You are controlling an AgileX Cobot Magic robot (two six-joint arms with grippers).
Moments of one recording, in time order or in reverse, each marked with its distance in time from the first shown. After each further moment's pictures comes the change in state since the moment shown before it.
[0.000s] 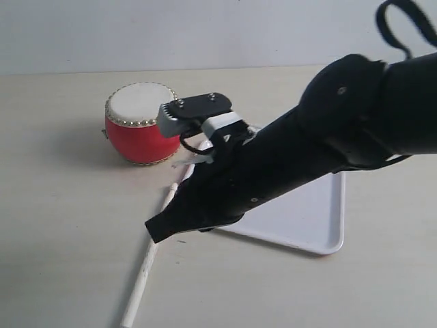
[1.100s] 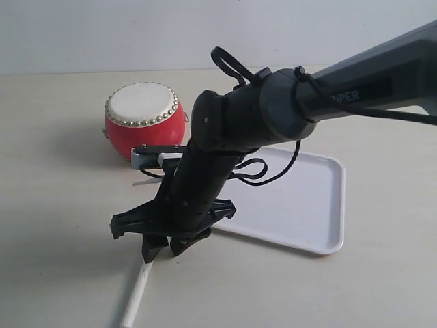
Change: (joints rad) left arm 0.000 0.000 0.000 -0.008 0.009 -0.002; right arm 0.012 0.460 -0.409 -0.370 0.267 0.673
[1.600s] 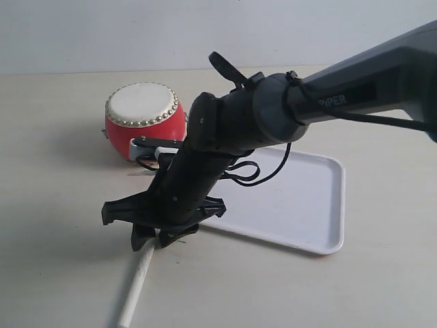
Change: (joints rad) left arm 0.000 0.000 0.000 -0.004 0.010 0.002; right arm 0.000 0.040 -0.033 0.066 -0.074 0.021
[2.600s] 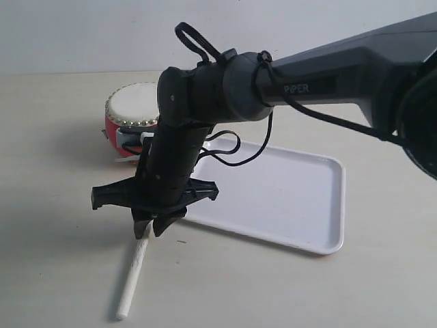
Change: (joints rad) left arm 0.000 0.000 0.000 0.000 0.017 0.020; right arm 0.004 0.080 -0.246 -0.226 0.236 0.250
